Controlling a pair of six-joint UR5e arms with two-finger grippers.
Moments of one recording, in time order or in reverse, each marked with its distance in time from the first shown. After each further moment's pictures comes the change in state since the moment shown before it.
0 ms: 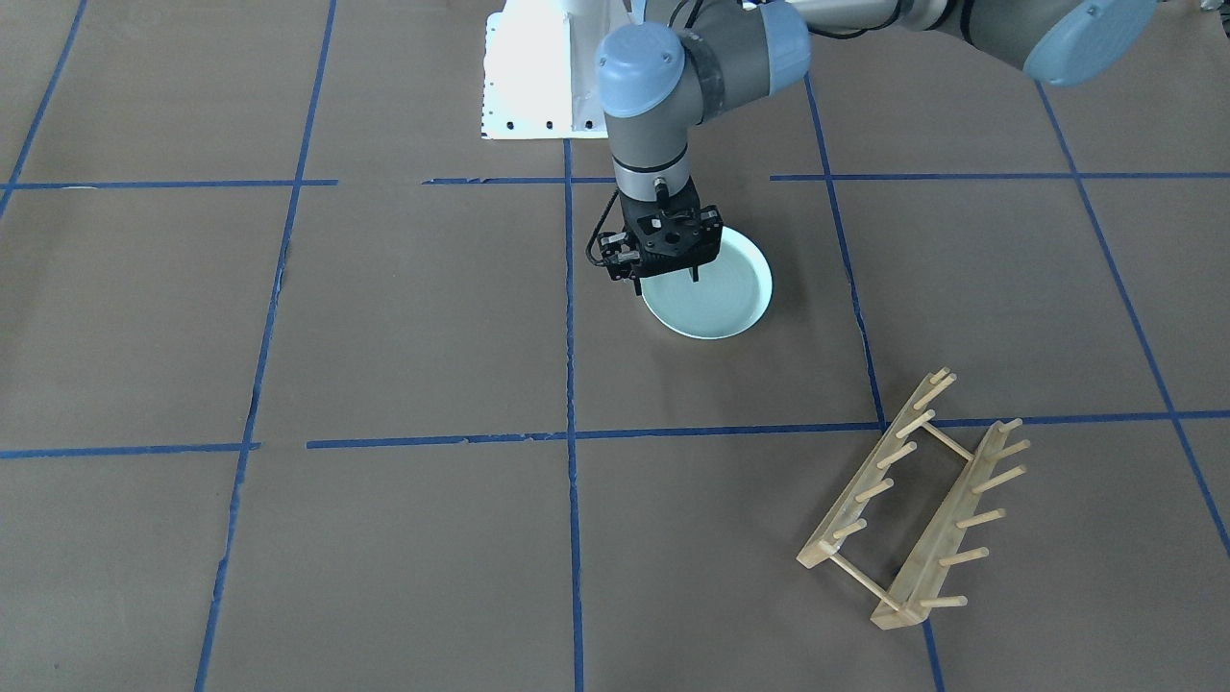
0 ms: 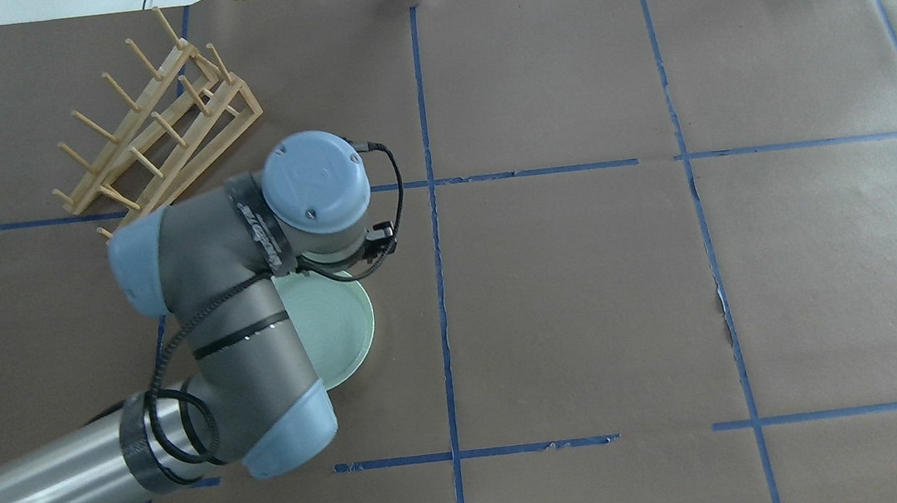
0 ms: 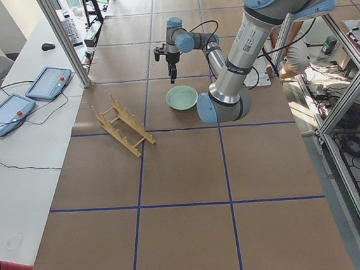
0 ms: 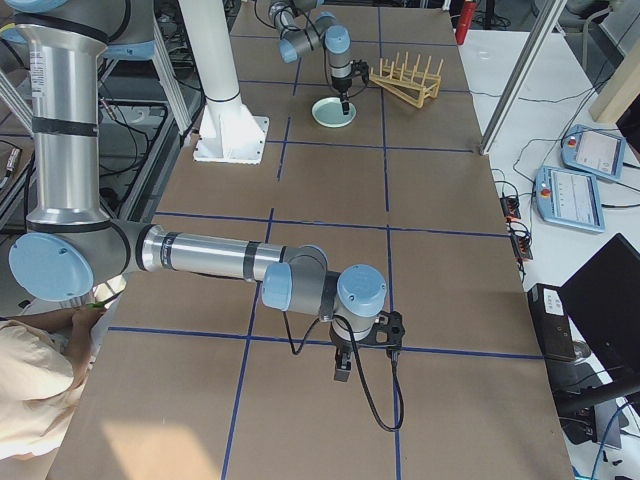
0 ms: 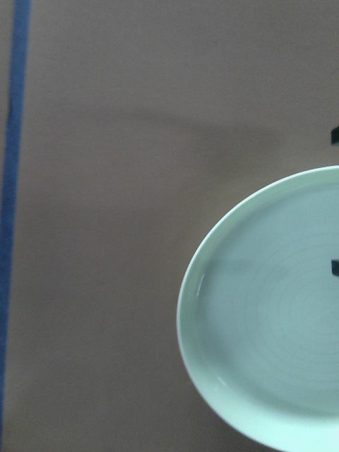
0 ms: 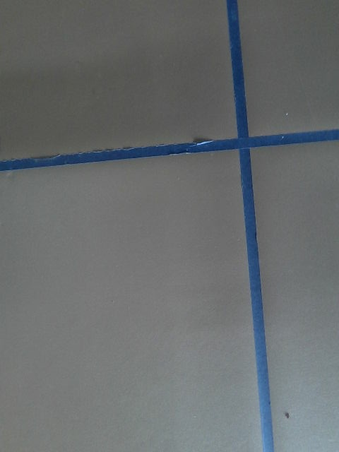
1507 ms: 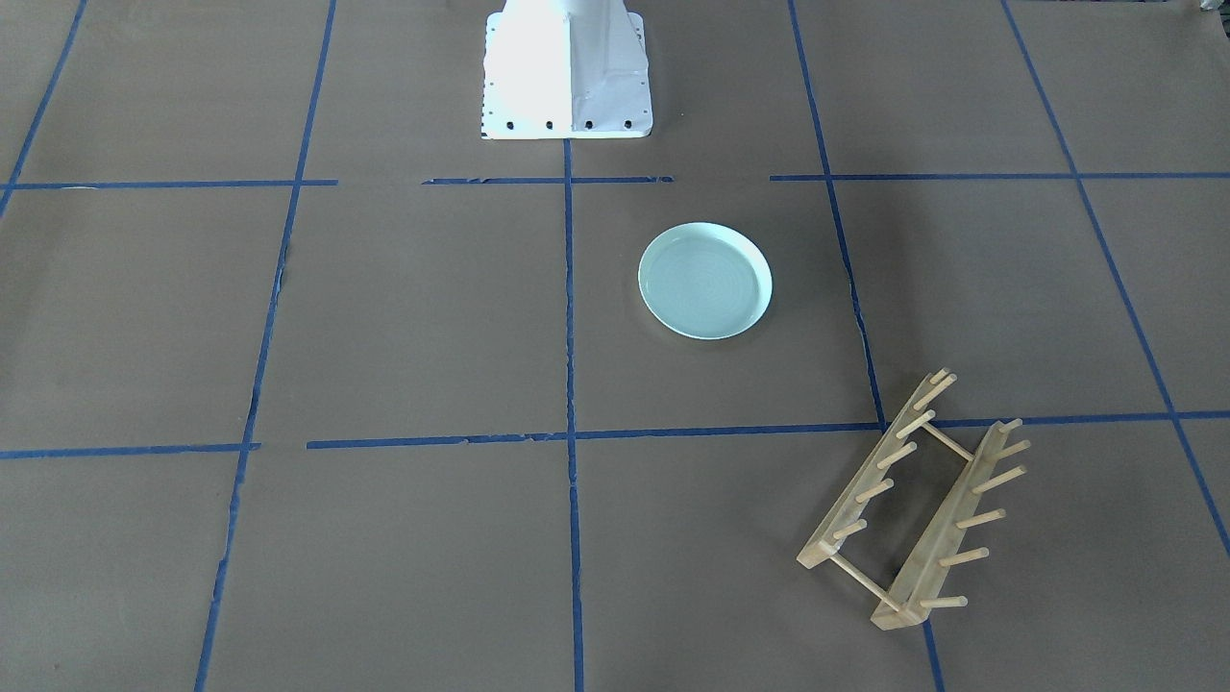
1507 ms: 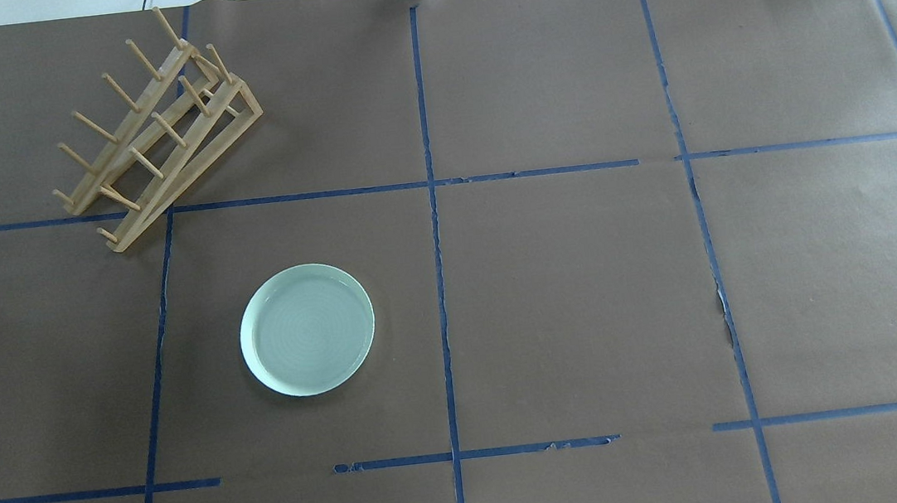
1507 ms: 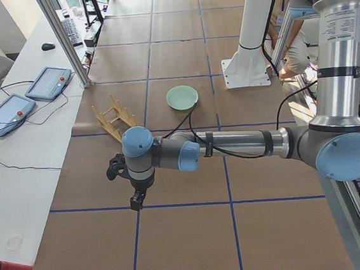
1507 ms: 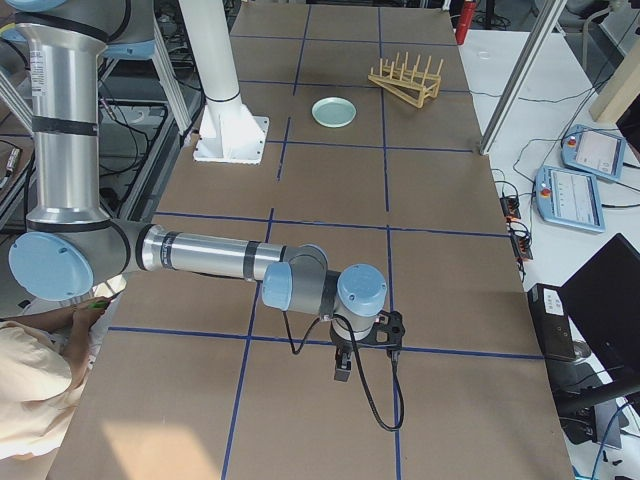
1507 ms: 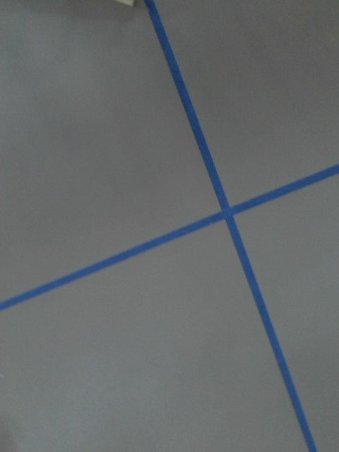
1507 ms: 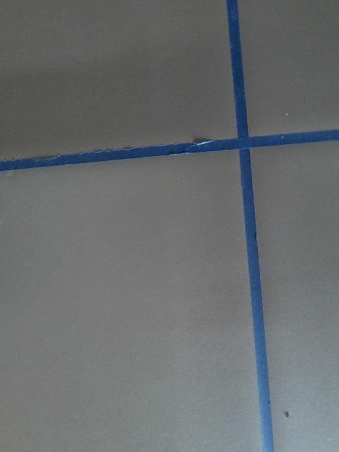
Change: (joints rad) left arm -1.026 0.717 0.161 -0.372 -0.528 1.450; right arm 0.000 0.000 0.000 0.000 0.000 0.000
